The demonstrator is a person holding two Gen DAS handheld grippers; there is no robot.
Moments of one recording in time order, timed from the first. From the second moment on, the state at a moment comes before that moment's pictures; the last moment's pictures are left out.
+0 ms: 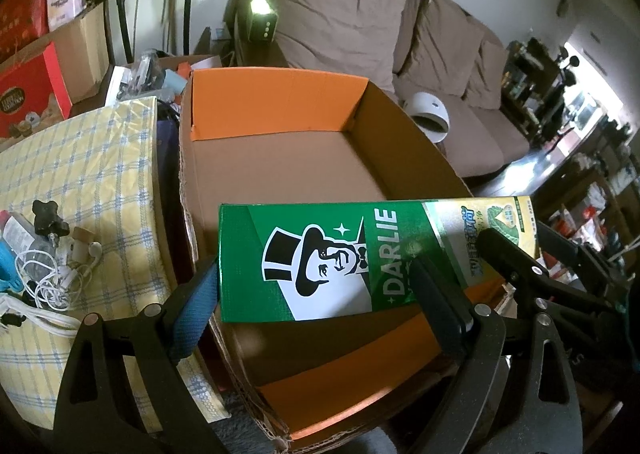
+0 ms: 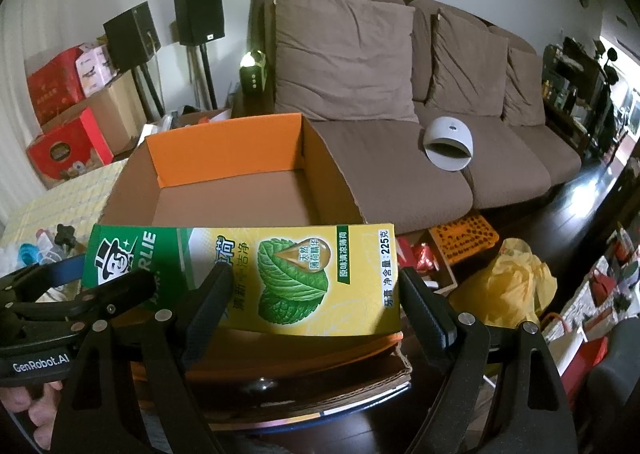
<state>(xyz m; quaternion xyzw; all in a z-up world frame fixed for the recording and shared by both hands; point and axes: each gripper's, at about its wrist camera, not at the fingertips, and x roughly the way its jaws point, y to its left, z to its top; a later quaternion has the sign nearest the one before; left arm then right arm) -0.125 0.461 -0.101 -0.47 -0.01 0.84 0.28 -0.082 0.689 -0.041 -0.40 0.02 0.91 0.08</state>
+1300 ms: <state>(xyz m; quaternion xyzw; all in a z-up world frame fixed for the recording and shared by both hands) -0.129 0.459 -0.103 -0.49 -0.03 0.81 0.32 -0.079 0.691 -0.041 -0.40 0.01 0.91 0.08</state>
